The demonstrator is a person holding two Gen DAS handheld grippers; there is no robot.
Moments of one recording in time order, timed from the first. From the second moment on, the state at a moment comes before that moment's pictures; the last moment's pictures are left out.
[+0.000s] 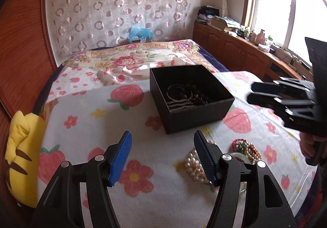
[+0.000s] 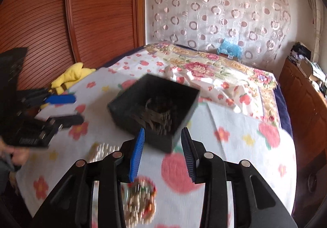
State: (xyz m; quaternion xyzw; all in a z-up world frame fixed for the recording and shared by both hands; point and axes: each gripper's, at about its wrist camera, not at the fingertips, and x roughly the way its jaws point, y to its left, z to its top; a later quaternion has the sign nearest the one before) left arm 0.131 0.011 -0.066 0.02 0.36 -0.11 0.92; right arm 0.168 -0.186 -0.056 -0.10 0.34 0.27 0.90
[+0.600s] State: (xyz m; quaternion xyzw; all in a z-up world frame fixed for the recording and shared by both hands) left arm 0.129 -0.003 -0.091 0.03 0.39 -0.12 0.91; right arm 0.127 -0.201 -0.121 -0.12 0.42 0.28 0.85
